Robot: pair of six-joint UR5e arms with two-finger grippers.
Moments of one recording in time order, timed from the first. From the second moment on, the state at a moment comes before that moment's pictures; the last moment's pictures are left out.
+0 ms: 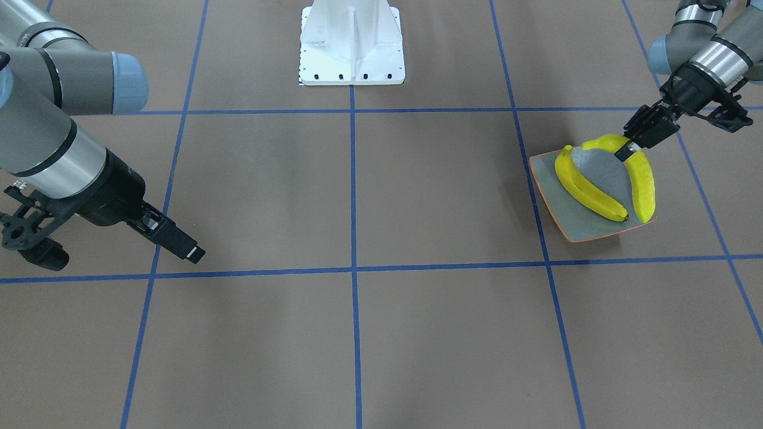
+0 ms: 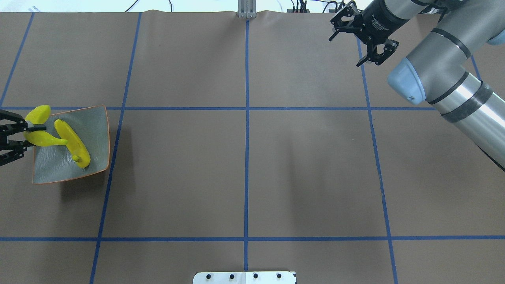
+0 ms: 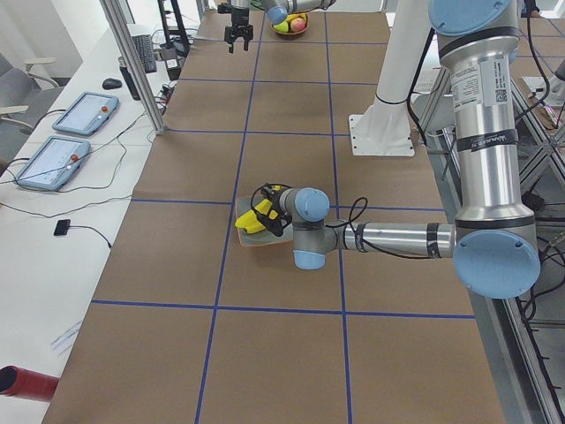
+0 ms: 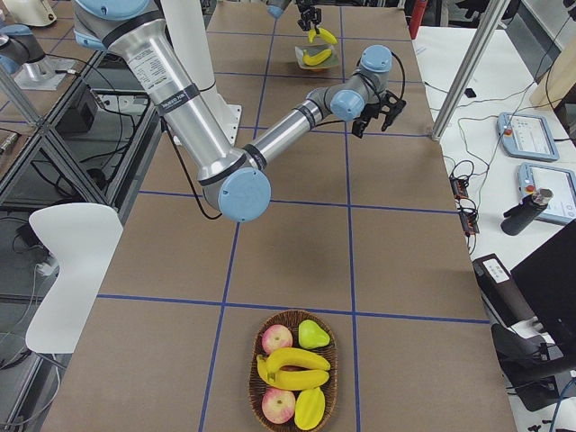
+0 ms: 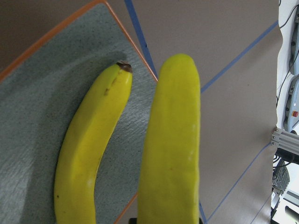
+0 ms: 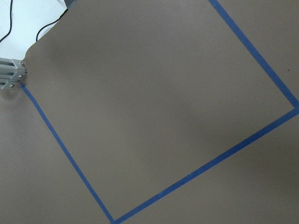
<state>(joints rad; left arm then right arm) -0.96 -1.39 -1.63 -3.16 -2.11 -2.36 1.03 -0.98 1.63 -1.38 2.30 1.59</state>
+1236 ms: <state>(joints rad) -0.92 -1.38 -1.59 -3.16 -2.10 -2.34 1.03 -1.00 1.63 -1.37 2.31 1.58</state>
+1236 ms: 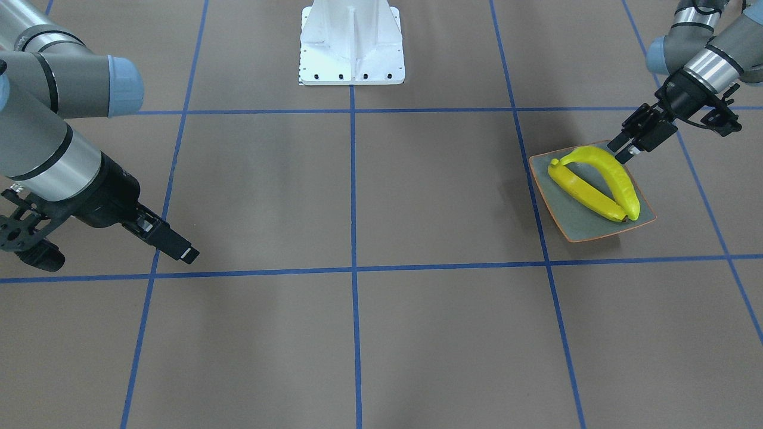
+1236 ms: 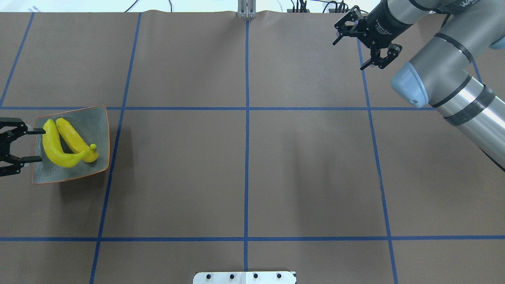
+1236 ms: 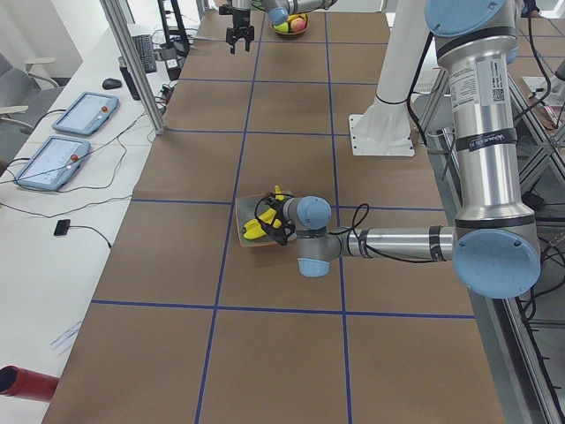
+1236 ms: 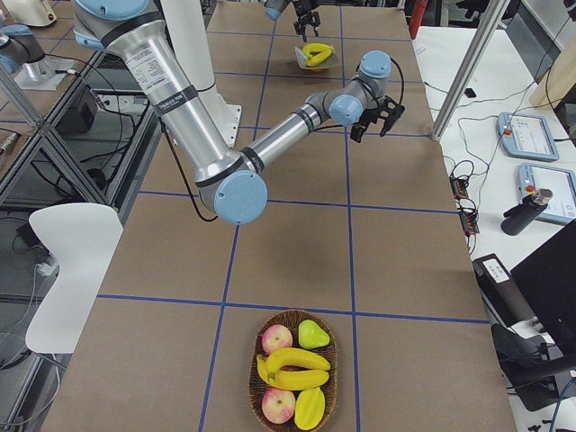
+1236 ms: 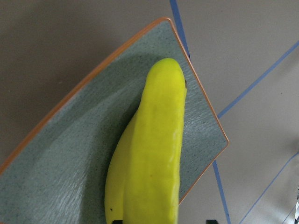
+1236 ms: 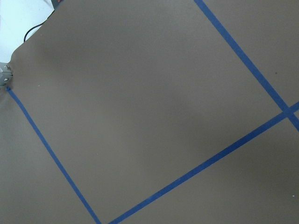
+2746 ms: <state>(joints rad) -1.07 -1.64 -1.60 -2.74 -2.20 -2.01 1.26 -1.33 1.63 -1.38 2.31 0.81</state>
